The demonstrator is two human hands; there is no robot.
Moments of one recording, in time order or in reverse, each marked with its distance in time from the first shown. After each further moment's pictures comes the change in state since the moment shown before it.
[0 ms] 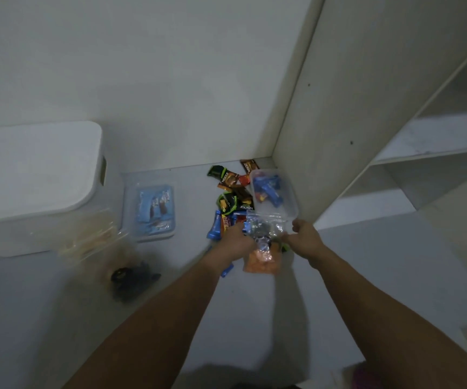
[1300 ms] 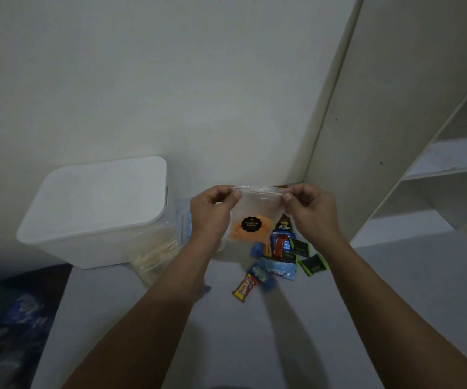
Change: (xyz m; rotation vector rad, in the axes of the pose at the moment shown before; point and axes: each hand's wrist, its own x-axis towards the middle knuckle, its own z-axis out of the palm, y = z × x) left_hand -0.109 0.038 -0.130 -0.530 0.632 0.514; right_hand -0.108 -0.145 0.029 0.359 0.163 -0.609
